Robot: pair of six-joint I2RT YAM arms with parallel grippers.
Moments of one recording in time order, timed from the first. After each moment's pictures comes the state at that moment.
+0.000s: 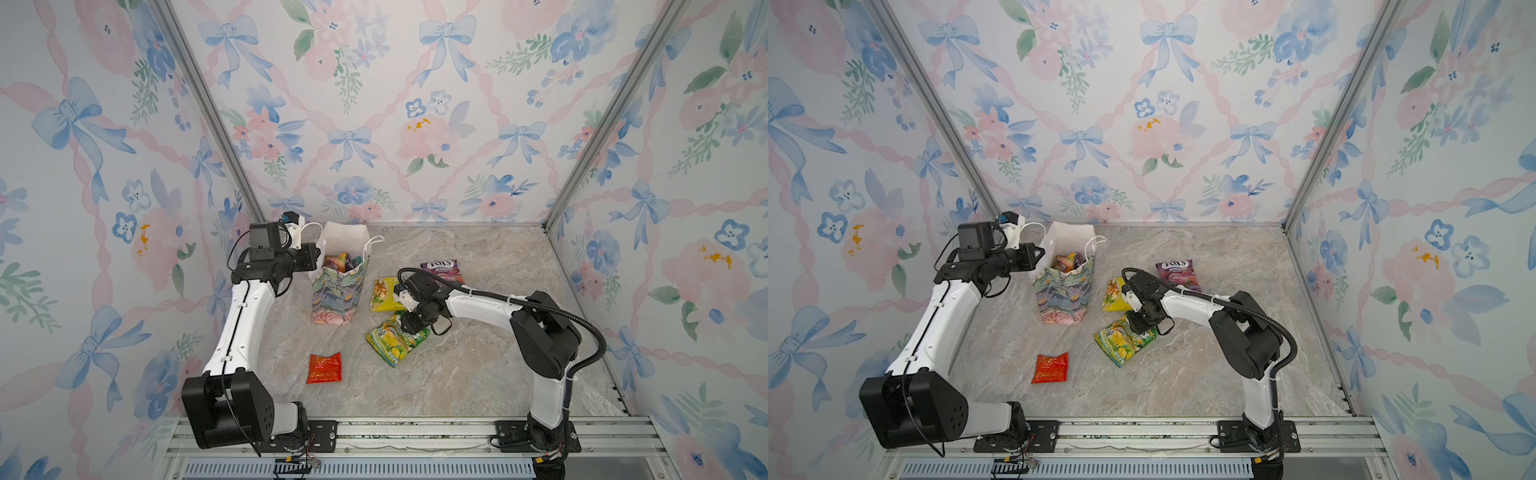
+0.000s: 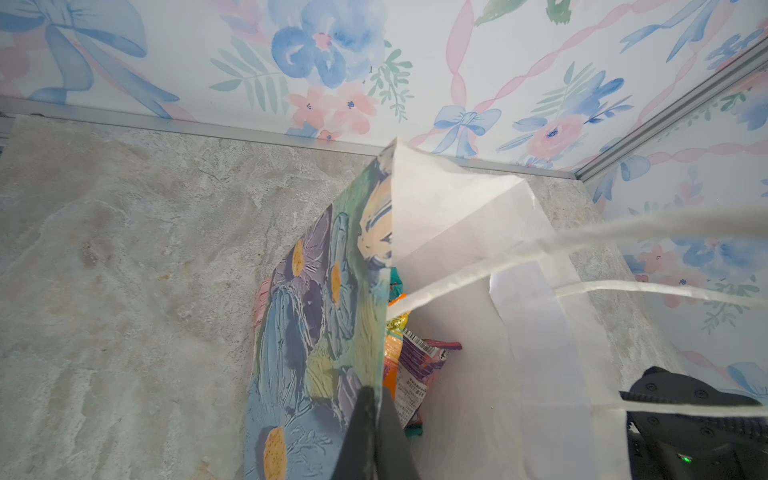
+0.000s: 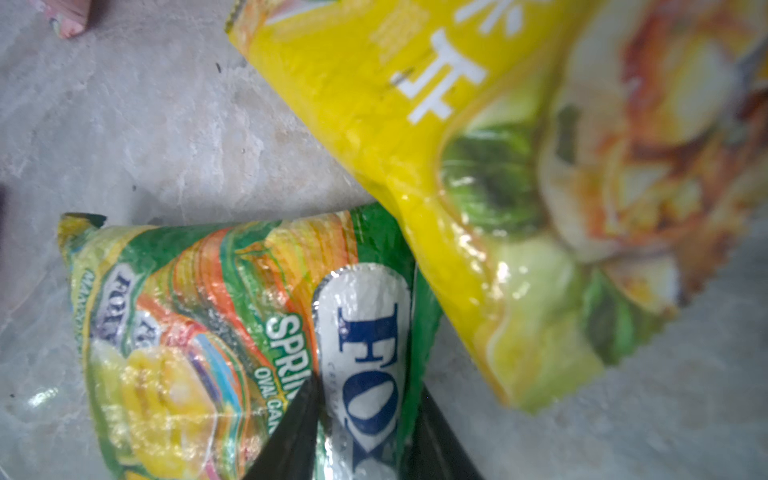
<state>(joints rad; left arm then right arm) 0.10 1.36 1.25 -0.55 0.47 -0.10 0.77 1.95 1.31 -0.55 -0.18 0.15</state>
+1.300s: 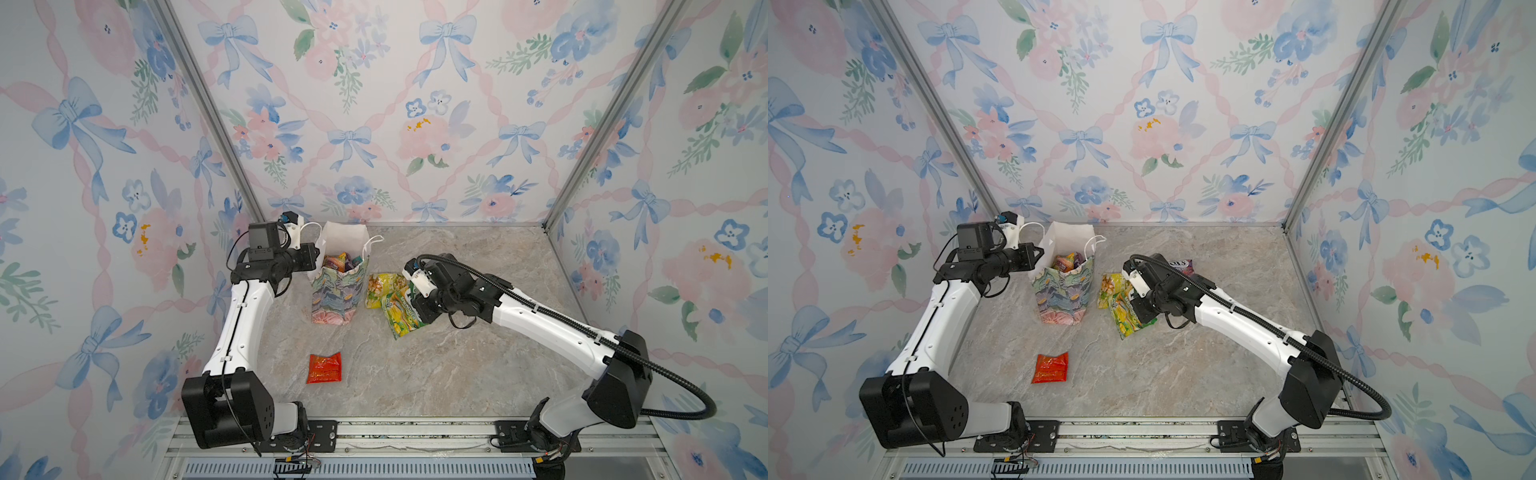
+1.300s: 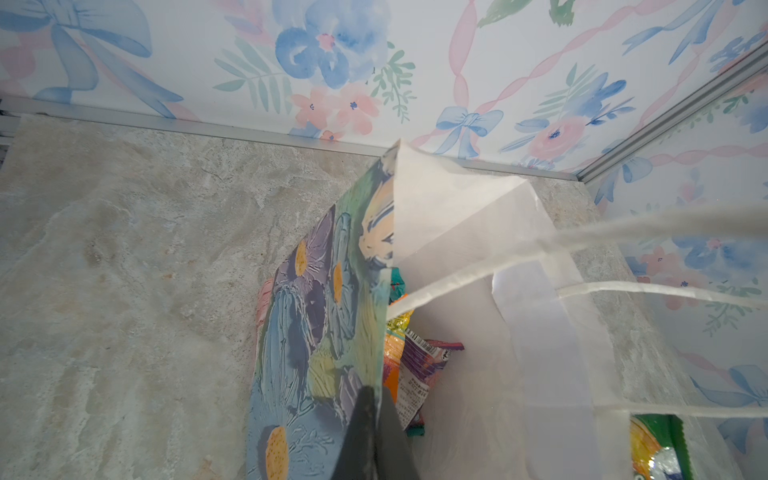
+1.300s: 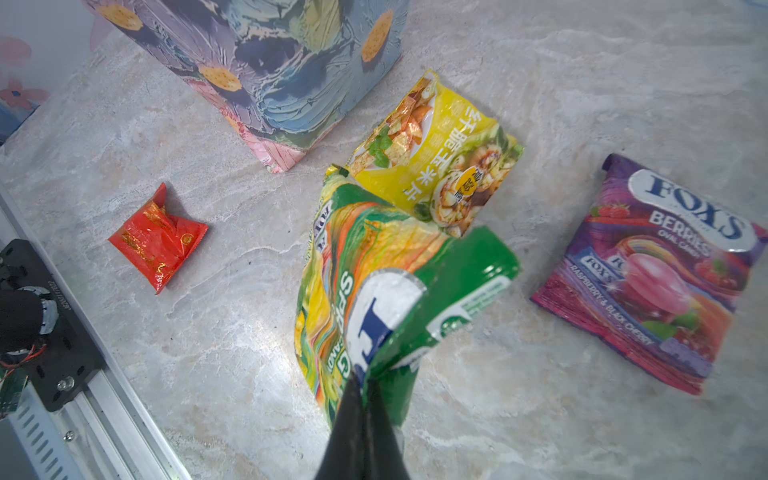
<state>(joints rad) 0.11 1.36 1.25 -0.55 0.47 -0.10 0.83 1.53 1.36 -0.71 -0.04 0.09</state>
